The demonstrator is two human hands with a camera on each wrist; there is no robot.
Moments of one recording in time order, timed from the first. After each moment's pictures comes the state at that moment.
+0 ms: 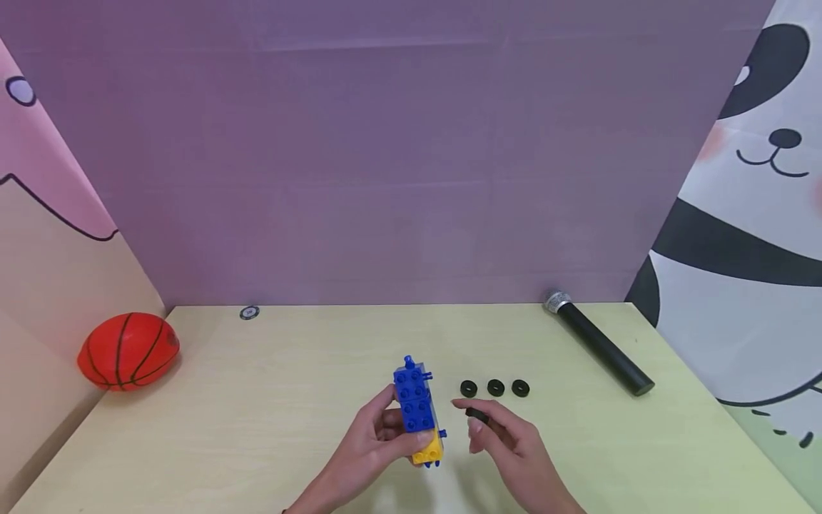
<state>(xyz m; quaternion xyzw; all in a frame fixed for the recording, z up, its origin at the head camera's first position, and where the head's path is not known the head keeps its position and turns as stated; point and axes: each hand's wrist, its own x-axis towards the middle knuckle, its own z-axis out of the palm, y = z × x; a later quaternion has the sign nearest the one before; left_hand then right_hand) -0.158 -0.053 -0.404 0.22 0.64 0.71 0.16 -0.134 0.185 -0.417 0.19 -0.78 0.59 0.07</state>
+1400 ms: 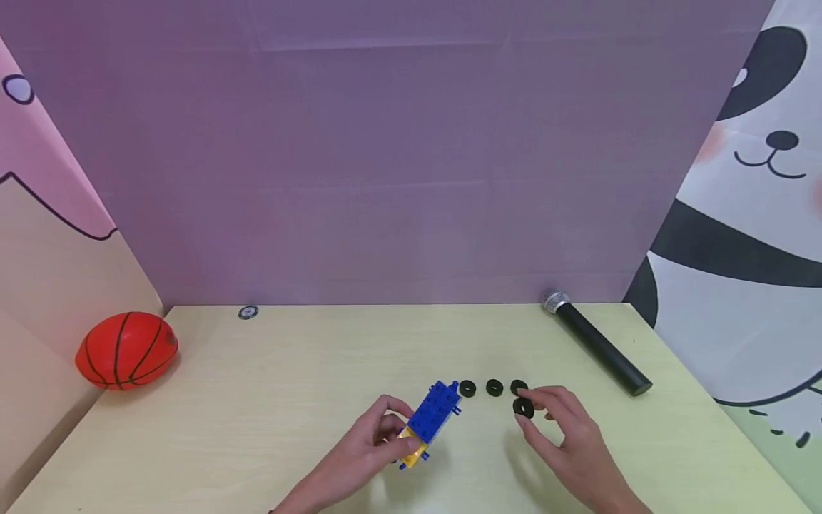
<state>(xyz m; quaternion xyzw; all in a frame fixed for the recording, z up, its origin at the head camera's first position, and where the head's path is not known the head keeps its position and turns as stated) -0.160 -0.066 -0.413 0.24 0.71 0.64 0.18 -0.155 0.263 -0.438 0.28 -0.83 0.31 0.37</state>
